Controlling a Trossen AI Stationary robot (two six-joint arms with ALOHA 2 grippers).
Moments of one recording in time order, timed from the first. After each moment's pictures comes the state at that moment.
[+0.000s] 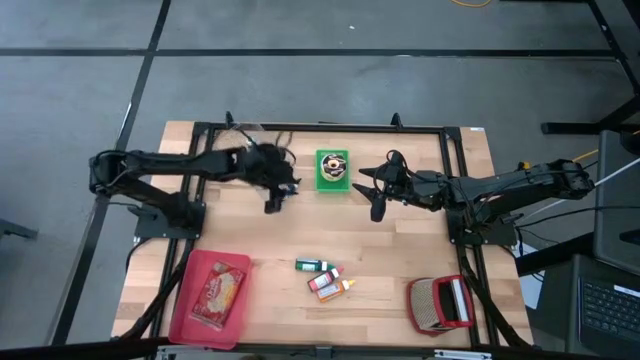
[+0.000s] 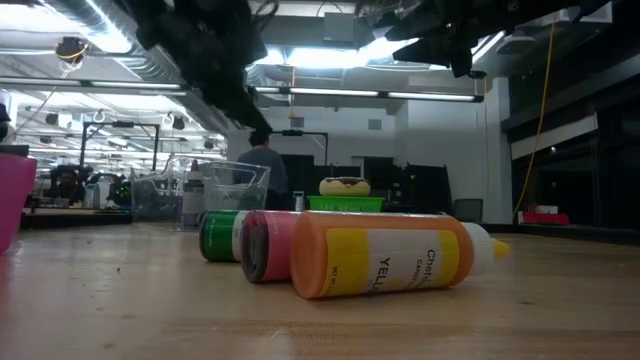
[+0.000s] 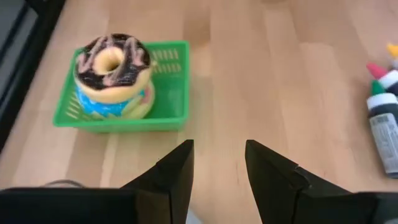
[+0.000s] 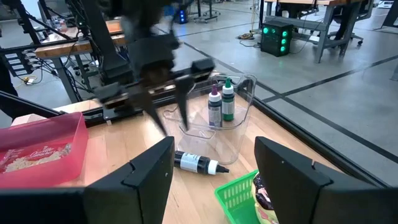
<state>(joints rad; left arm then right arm) 0.29 1.30 0.84 -0.30 0.15 0.24 0.11 1.11 0.68 0.21 0.45 0.20</state>
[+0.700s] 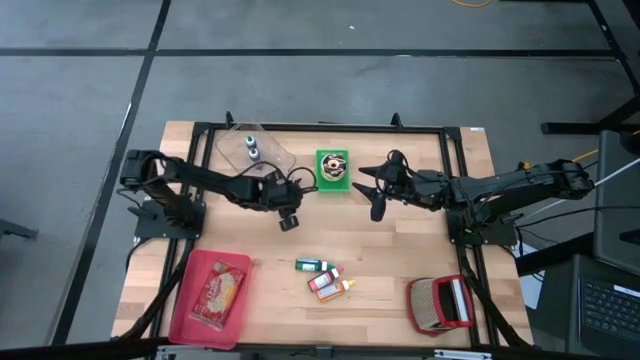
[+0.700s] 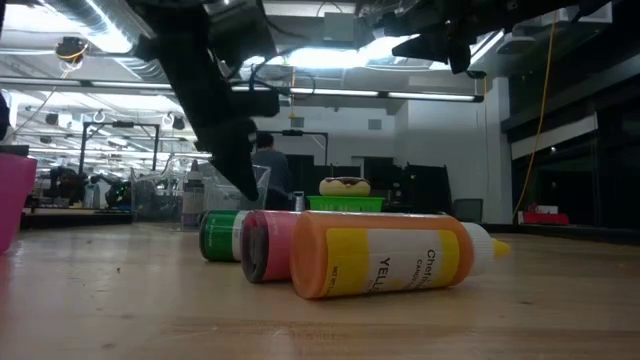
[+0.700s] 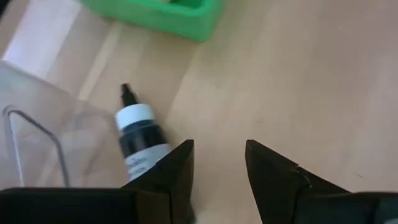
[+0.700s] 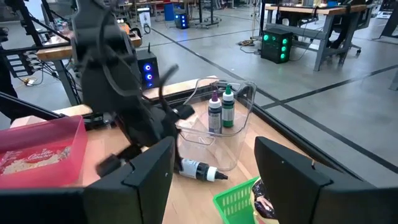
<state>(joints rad) 0.02 1.57 0.87 -0.36 -0.34 -0.25 0.10 1.11 0.68 0.24 0.45 0.17</state>
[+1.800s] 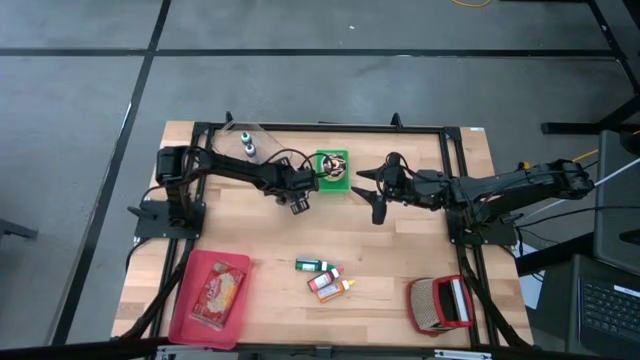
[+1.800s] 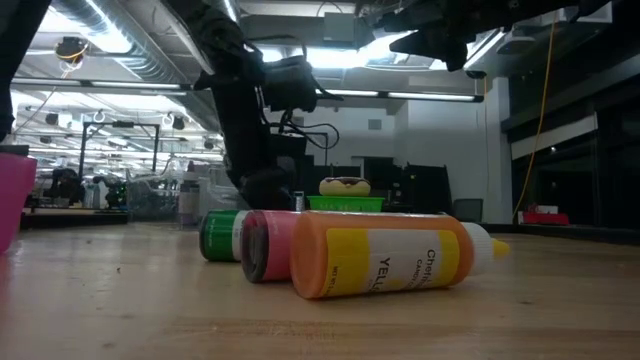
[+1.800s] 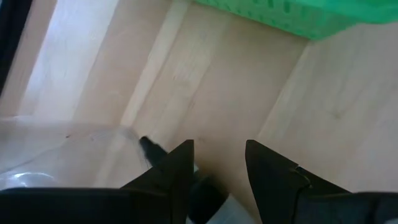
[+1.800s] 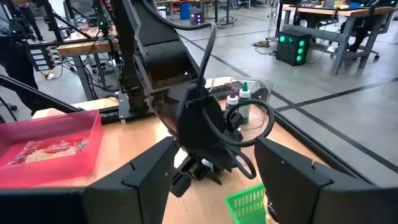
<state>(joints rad) 0.19 1.85 1.08 -0.51 -0.40 -0.21 0.10 1.11 0.68 0.25 0.38 0.14</state>
